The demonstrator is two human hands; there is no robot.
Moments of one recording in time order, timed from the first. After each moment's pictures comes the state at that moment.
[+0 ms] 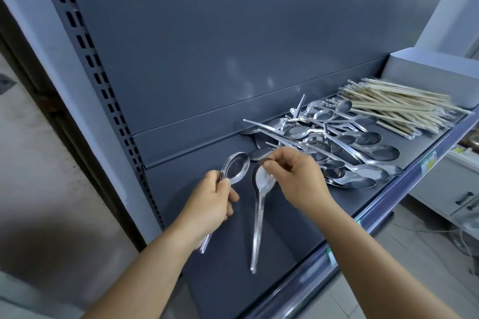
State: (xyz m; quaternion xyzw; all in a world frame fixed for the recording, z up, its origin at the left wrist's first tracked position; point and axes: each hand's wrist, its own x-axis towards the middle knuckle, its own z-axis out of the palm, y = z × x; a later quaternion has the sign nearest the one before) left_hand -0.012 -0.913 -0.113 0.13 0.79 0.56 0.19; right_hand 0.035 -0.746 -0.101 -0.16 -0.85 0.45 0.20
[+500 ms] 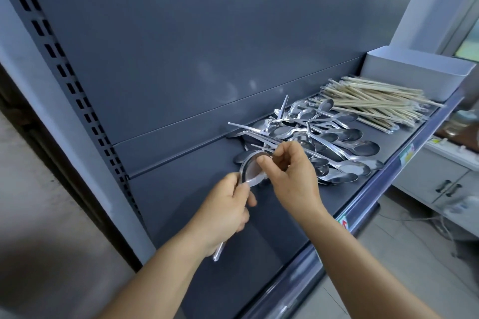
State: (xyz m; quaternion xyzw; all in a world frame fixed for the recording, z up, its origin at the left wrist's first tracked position) left_hand 0.010 -0.885 -0.094 0.21 0.72 0.60 0.27; right_hand 0.045 -0.750 -0.096 -0.21 -0.79 0.49 0.31
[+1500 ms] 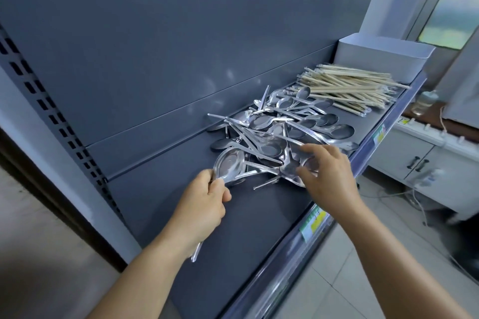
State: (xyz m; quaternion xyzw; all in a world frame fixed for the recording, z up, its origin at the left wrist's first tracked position) left_hand 0.006 -0.897 -0.102 0.19 0.78 0.56 0.23; right_hand 0.104 -0.689 -0.114 -0.33 -0.89 0.21 0.24
